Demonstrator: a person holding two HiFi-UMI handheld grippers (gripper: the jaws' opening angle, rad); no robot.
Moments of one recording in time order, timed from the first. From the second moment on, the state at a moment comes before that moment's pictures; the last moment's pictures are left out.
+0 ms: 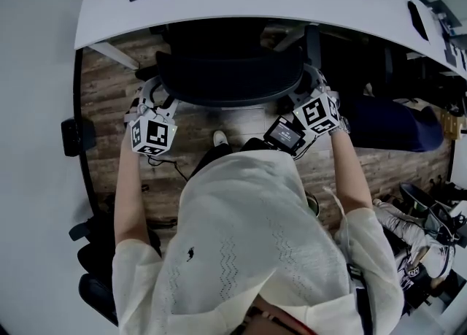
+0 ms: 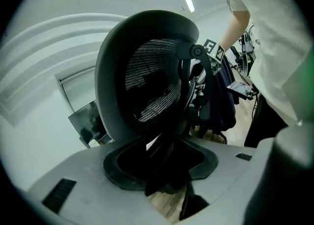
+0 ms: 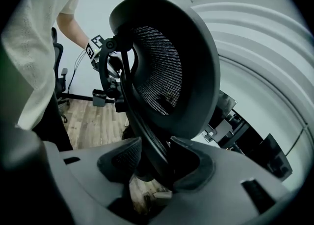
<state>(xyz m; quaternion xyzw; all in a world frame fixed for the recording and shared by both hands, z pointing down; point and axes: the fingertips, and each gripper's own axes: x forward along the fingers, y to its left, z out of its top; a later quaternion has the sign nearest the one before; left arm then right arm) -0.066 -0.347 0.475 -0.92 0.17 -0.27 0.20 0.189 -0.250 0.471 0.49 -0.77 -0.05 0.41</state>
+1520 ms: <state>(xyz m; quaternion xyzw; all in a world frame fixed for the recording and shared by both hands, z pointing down) -0.052 -0.431 0.472 -0.92 0.18 -0.26 0.21 0.201 -0.331 0.467 0.50 -0.77 -0.05 0.39</state>
